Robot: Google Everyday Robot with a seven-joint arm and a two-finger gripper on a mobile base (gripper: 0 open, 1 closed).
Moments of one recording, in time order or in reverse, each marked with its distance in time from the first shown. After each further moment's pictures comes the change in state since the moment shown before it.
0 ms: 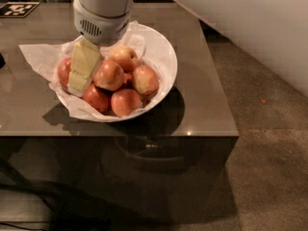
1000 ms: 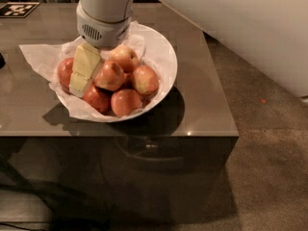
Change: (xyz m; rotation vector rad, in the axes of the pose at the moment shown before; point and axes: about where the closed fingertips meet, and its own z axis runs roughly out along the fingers) arm -0.001 -0.004 0.022 -0.038 0.023 0.048
